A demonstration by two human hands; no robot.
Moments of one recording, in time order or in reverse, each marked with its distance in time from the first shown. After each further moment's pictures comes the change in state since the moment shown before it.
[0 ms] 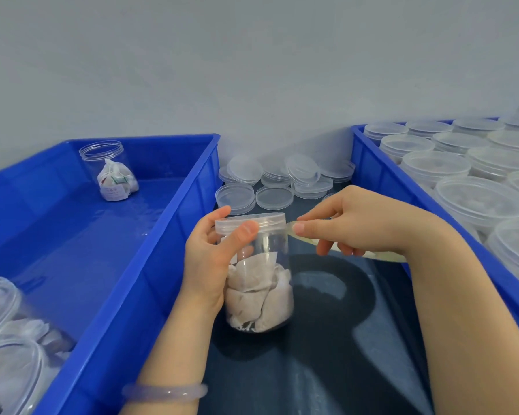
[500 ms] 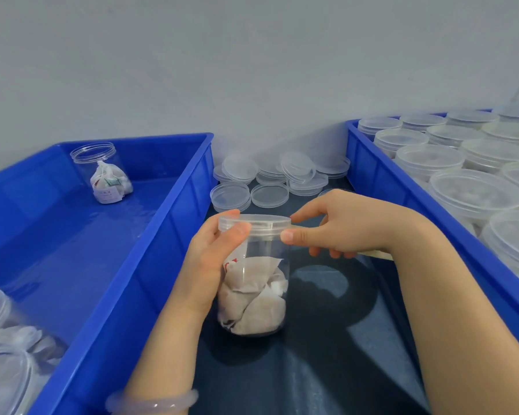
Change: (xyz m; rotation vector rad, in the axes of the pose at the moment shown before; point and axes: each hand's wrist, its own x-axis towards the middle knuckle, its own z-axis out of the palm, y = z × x) left_hand -0.005 0.007 -0.005 0.214 -0.173 -0.060; right_hand 0.006 0.000 0.007 -0.098 -0.037 0.021
